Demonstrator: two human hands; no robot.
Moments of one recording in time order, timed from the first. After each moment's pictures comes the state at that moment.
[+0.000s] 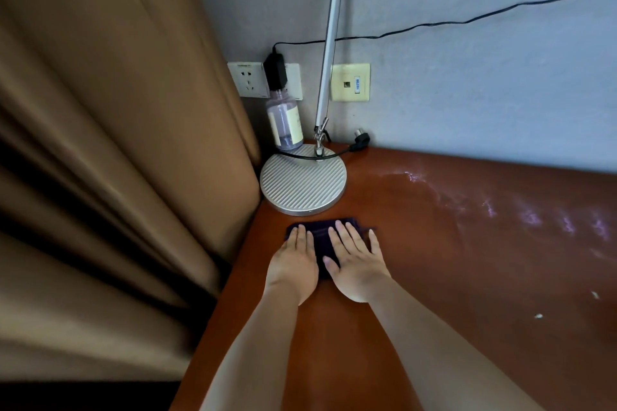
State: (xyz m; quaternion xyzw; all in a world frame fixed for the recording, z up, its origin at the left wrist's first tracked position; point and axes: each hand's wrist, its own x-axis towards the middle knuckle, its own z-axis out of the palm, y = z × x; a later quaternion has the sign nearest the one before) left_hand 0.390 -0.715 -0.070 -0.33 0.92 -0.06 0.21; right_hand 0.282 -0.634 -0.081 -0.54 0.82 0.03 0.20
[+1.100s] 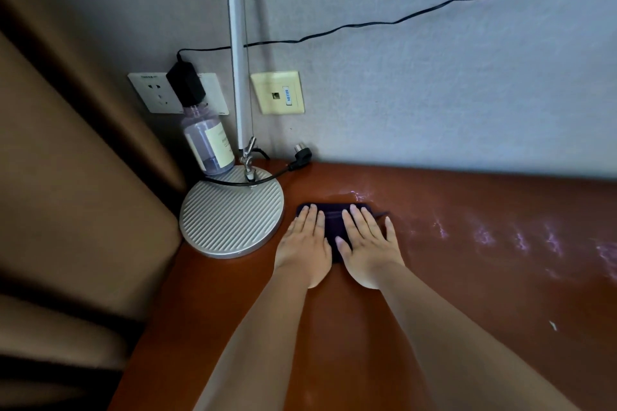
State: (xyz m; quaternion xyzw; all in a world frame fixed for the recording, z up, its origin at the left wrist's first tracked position) left_hand 0.231 -0.725 -0.083 -0.28 0.95 0.05 0.13; right_hand 0.138 -0.624 -0.088 -0.44 0.88 0.00 0.18
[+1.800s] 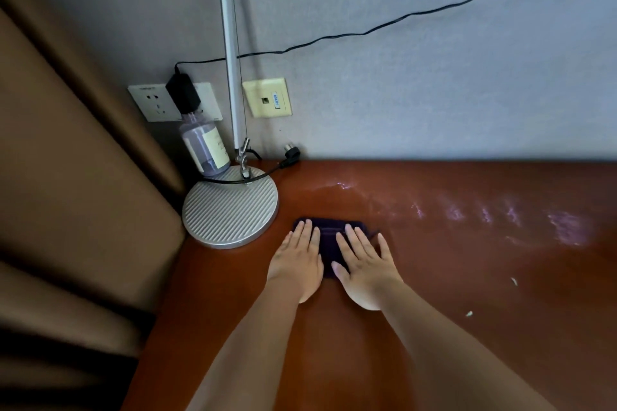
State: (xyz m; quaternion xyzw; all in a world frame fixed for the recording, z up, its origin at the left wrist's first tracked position) left_hand 0.277 -0.691 -0.073 -0.23 0.96 0.01 0.16; right_hand 0.189 -0.571 -0.078 -0.45 0.87 0.04 0.20
